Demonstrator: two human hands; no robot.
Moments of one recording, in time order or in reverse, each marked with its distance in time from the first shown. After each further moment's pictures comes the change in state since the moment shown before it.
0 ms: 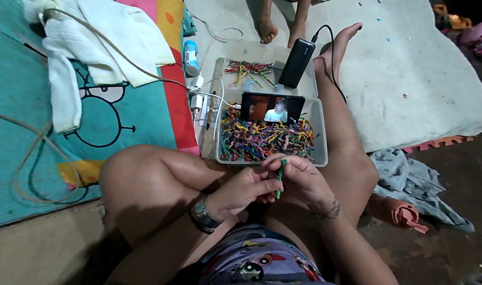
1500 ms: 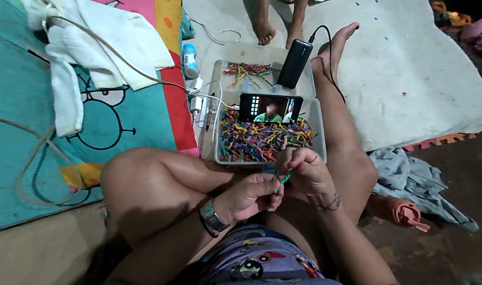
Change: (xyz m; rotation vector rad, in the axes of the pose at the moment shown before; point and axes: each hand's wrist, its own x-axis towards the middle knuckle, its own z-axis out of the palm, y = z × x) left_hand 0.009 -0.024 -0.003 -0.341 -0.240 -0.052; right_hand 0.003 0.008 -0.019 0.144 0.017 -0.175
